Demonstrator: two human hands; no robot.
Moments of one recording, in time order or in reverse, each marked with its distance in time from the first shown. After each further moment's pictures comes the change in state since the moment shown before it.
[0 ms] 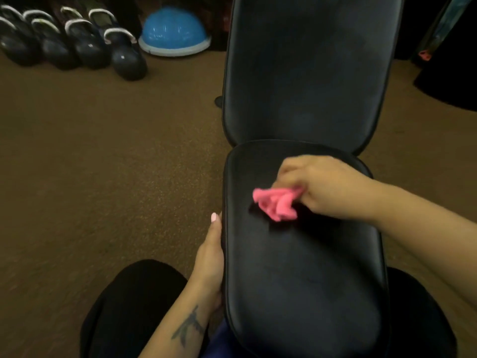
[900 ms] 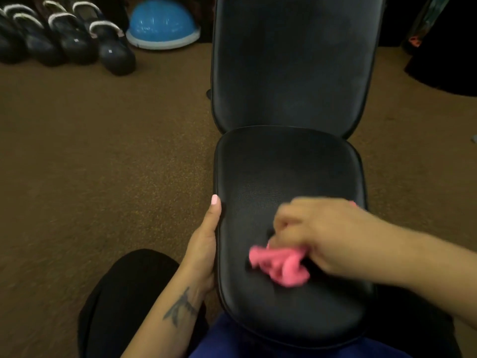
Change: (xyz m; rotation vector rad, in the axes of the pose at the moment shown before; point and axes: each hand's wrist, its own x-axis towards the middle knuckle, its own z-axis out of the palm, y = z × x) left_hand 0.003 -0.004 -0.003 -0.075 -0.157 -0.056; right_hand -0.067 -0.053 0.016 -0.039 -0.065 -0.190
